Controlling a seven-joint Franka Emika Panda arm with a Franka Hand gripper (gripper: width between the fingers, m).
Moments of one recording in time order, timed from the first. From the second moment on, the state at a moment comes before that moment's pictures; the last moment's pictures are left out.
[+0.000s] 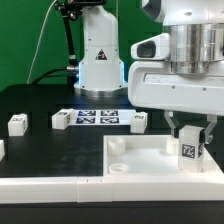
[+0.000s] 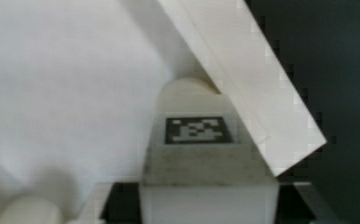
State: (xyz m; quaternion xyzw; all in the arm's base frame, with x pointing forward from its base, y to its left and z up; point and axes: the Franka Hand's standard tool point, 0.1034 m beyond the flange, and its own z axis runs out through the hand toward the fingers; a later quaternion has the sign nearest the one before) arm 0.637 0.119 0.076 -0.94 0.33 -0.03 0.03
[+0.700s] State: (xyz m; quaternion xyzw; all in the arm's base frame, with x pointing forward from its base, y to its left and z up) arm 0.635 0.120 0.076 -0.74 0.67 -0.01 0.04
